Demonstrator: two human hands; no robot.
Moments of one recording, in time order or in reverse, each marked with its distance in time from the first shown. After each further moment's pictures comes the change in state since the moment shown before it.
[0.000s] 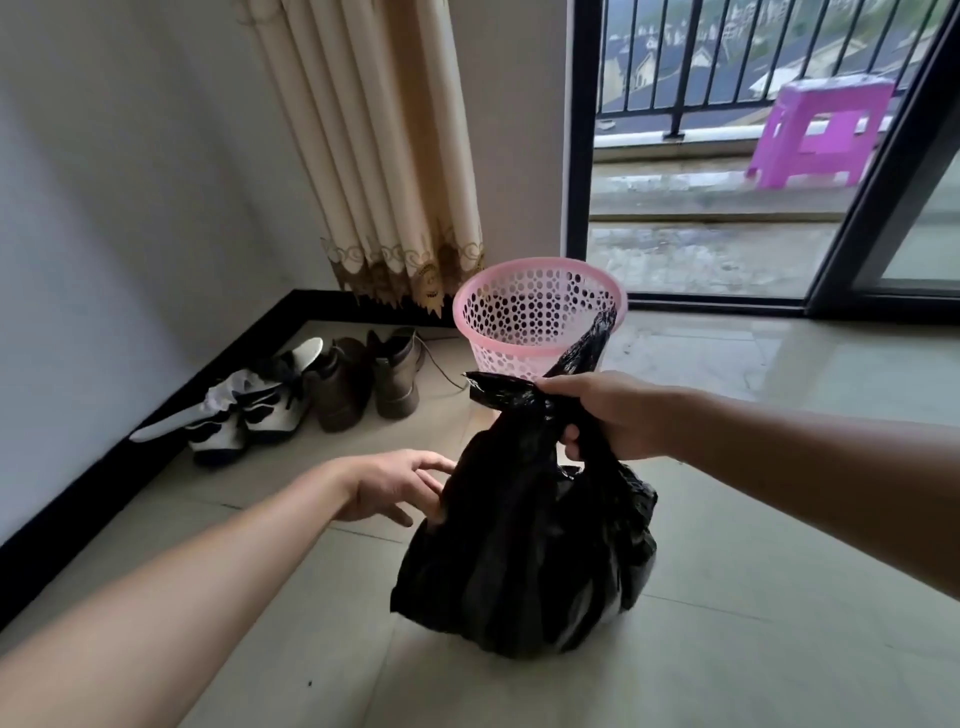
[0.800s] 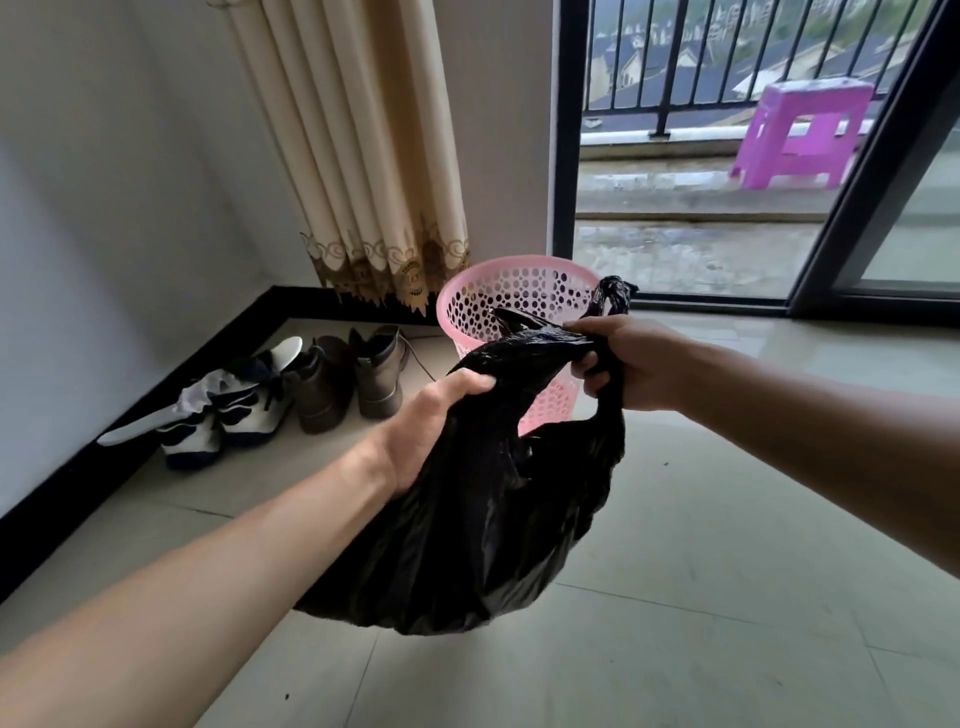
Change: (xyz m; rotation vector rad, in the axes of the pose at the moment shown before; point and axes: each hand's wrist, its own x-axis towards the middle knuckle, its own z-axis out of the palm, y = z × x) left_hand -0.014 0.081 0.043 -0.597 0.047 0.449; right_hand 0.016 -0.030 -0.049 0.288 0.033 -0.134
